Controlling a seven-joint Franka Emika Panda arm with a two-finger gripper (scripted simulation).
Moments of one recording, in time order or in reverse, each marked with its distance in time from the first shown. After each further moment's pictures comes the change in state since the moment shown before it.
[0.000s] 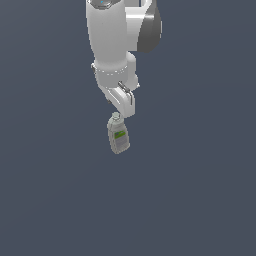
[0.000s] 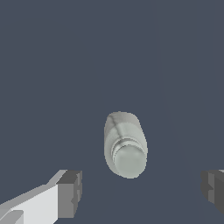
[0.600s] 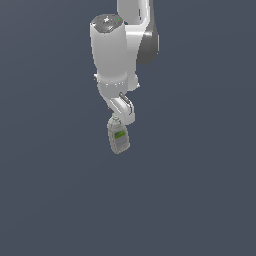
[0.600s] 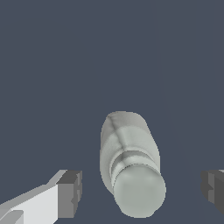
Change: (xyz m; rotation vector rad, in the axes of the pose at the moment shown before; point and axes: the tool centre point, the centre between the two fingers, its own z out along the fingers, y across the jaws) arm -0.001 0.001 0.036 0.000 0.000 0.003
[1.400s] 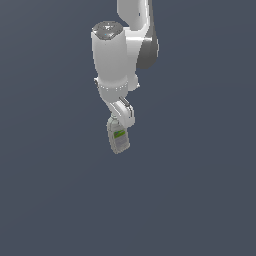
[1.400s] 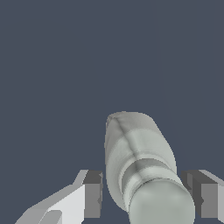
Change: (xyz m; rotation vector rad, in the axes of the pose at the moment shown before) arm 0.001 -0.002 0.012 0.003 0.002 0.000
